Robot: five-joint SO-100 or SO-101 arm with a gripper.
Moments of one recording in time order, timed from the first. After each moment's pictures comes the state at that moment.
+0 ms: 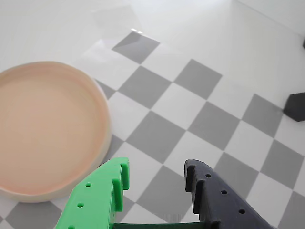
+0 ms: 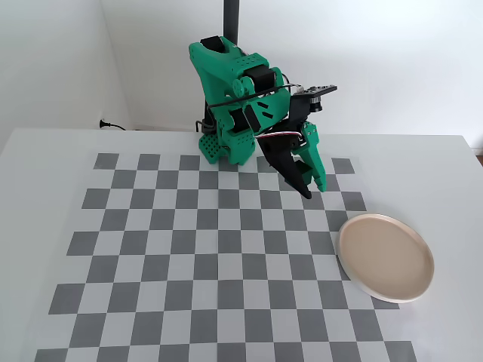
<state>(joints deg) -33.1 158.0 147.1 38.6 -95.2</state>
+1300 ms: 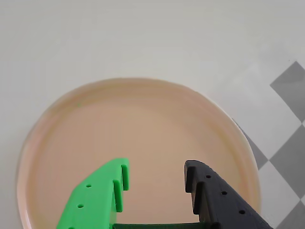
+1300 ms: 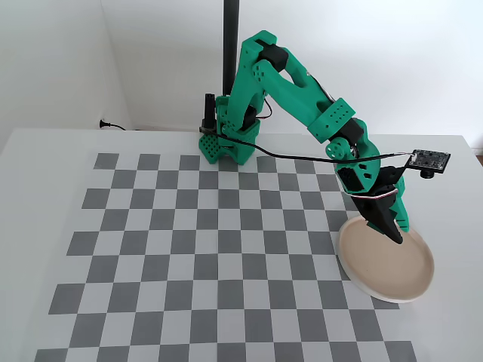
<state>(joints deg) -50.9 86.3 105.3 19.8 -94.7</state>
